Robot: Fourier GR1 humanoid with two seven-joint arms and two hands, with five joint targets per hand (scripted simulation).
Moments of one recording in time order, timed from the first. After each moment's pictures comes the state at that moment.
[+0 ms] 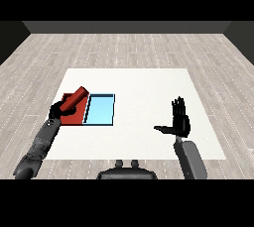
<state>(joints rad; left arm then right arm) -0.55 0.55 -0.15 -0.50 0.07 0.43 -0.07 0.00 -0.21 0.12 -1.69 -0.38 -0.18 -0.31</state>
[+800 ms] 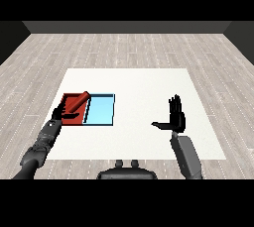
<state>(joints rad) -0.68 0.50 -0.09 -0.15 0.06 0.29 -0.18 -0.09 -0.18 0.10 -1.54 -0.37 -0.14 -0.38</state>
